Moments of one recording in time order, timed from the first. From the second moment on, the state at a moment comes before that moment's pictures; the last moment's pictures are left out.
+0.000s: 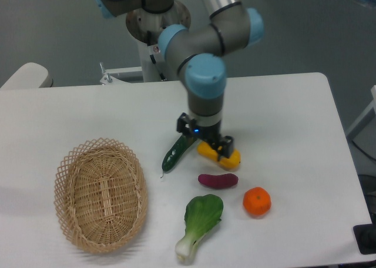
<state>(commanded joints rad) 2.55 -1.86 -1.66 -0.97 1.55 1.09</state>
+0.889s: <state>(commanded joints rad) 2.77 -1.87 -1.55 -1.01 1.55 1.92</state>
